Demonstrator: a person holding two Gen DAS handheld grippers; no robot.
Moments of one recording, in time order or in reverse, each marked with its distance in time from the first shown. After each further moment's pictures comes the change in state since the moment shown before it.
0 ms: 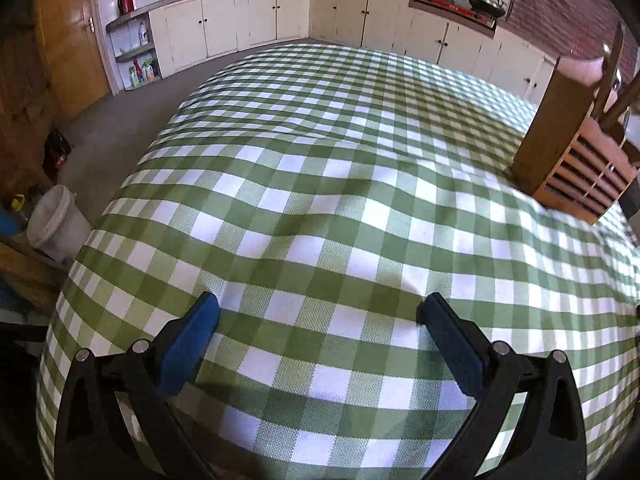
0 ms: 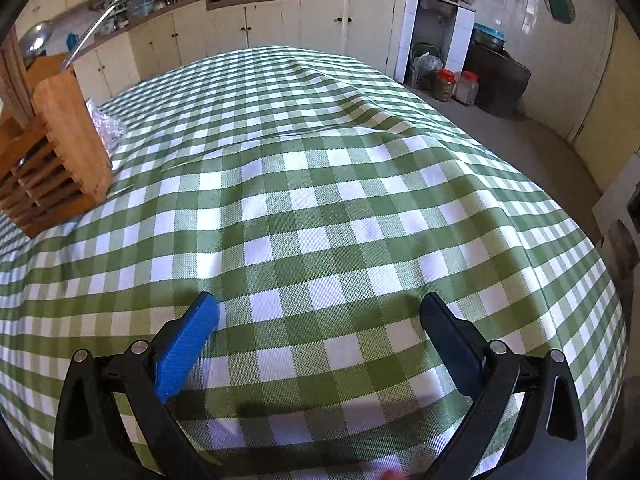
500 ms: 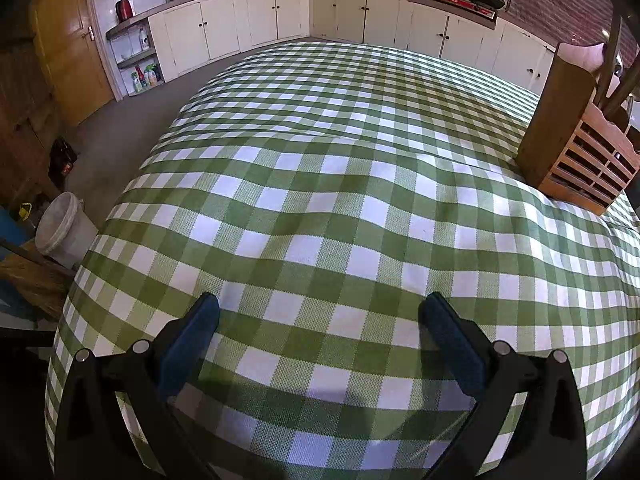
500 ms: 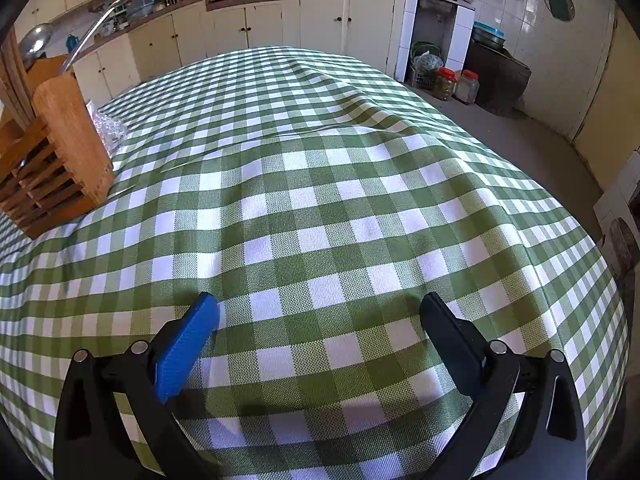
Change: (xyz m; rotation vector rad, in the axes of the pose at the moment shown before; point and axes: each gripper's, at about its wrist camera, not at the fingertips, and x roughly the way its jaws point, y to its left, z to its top) left arm -0.003 -0.002 0.002 0.015 0.006 0.022; right arm 0.000 -0.001 0.002 -0.001 0.002 0.000
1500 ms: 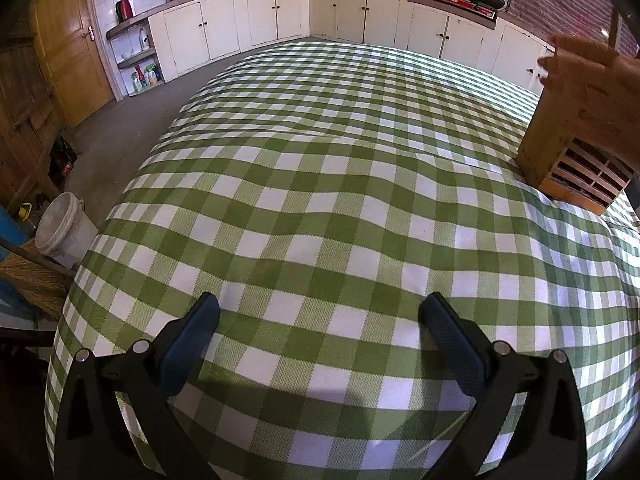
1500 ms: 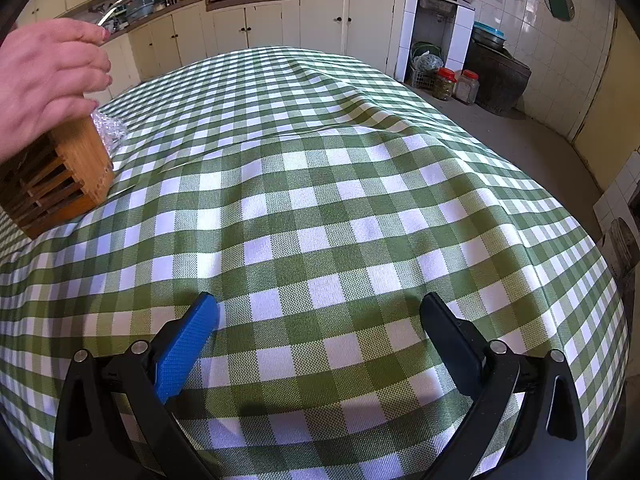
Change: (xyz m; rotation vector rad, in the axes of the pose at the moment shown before) left arm 0.000 0.001 0.000 0.000 0.001 0.000; right arm 0.000 0.000 0.000 0.000 -0.001 0.000
